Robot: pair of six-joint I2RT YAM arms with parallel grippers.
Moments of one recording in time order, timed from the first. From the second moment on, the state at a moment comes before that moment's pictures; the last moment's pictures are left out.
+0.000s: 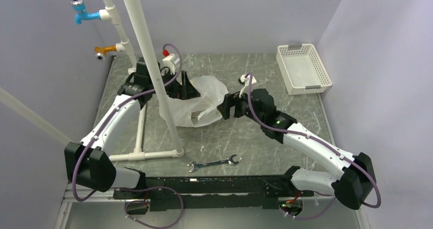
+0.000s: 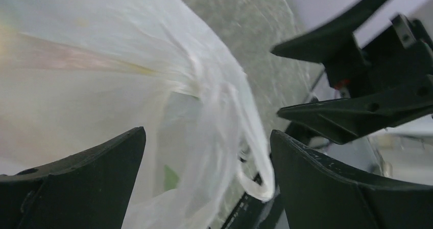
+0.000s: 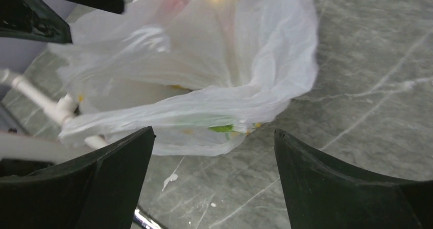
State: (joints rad) left arm -0.25 1.34 1.20 -0.40 0.70 -0.29; right arm 0.74 1.12 0.84 -0.05 0.06 0.32
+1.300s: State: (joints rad) left arm -0.30 0.98 0.93 -0.50 0.50 -0.29; right arm 0.88 1.29 0.73 0.30 0.24 -0.01
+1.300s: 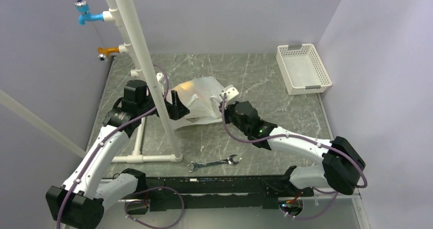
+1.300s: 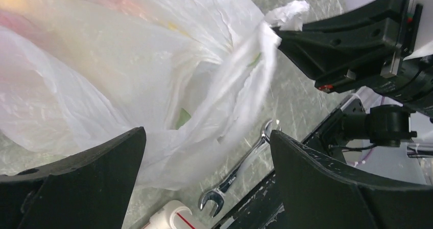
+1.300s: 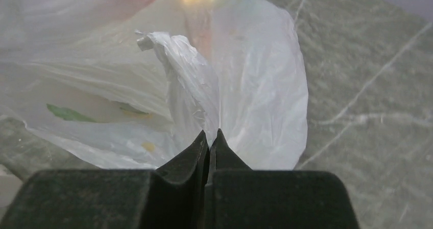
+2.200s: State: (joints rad) left arm -0.35 1.44 1.14 -0.36 0.96 -0.26; right arm 0.77 1.21 0.56 0.43 0.09 0.33
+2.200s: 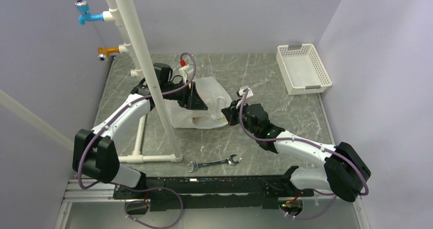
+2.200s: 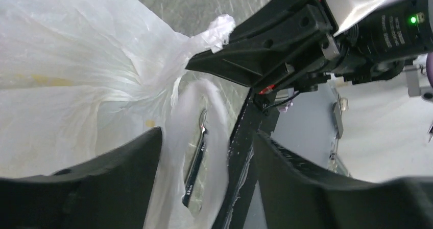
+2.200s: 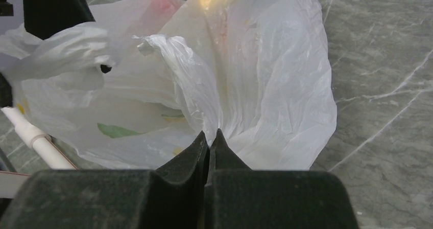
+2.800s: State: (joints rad) left arm -0.33 0.81 0.73 -0.17 0.44 -0.34; right arm 0.76 1.17 0.49 0.35 0.26 0.50
